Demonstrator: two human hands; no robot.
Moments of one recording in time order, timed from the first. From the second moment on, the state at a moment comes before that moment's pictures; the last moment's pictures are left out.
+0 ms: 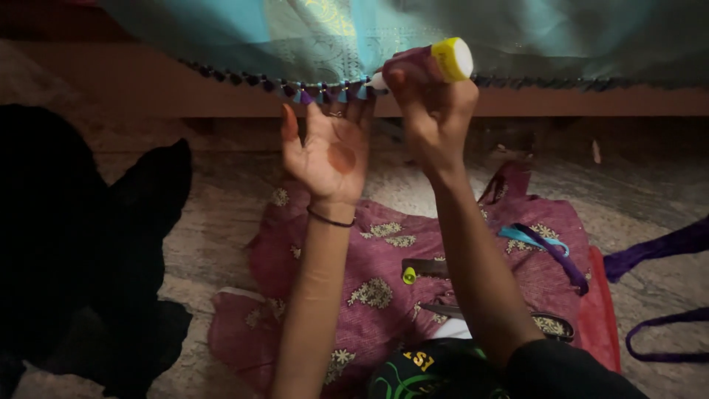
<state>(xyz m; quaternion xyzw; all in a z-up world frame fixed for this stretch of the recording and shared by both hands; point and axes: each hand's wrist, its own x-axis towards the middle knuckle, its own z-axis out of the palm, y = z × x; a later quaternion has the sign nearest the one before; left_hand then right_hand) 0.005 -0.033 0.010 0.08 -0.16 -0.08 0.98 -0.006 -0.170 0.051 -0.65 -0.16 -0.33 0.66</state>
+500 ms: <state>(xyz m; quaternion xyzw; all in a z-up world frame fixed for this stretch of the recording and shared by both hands) 0.019 -0.034 -0.036 0.09 -0.17 -0.06 0.98 -0.003 -0.177 0.037 -0.65 -0.16 -0.37 0.64</state>
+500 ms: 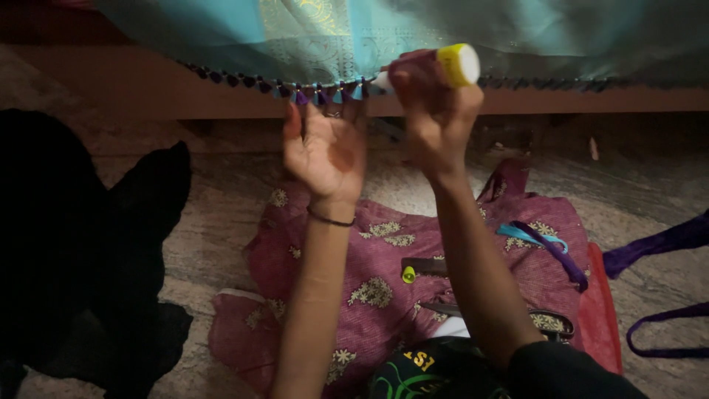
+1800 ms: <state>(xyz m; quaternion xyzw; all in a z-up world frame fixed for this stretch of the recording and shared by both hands) -0.001 -0.067 -0.003 0.19 -0.11 -0.08 0.97 -0.021 -0.200 0.057 -0.69 -0.14 -0.41 0.58</state>
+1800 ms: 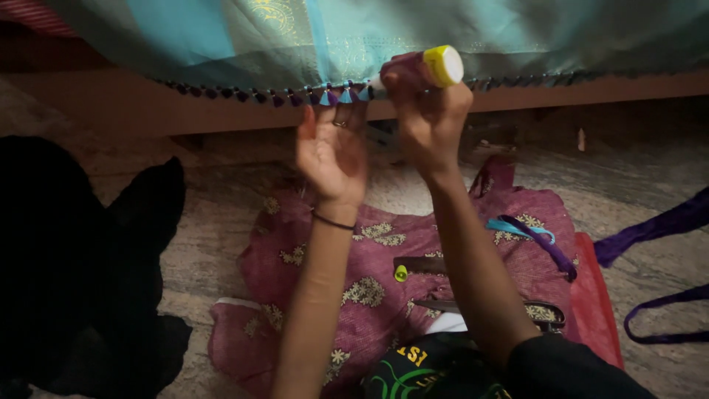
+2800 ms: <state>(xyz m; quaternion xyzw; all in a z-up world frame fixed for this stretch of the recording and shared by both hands) -0.001 -0.069 0.009 0.14 -0.16 -0.11 0.97 -0.026 -0.213 0.047 -0.70 -0.12 -0.41 0.57</state>
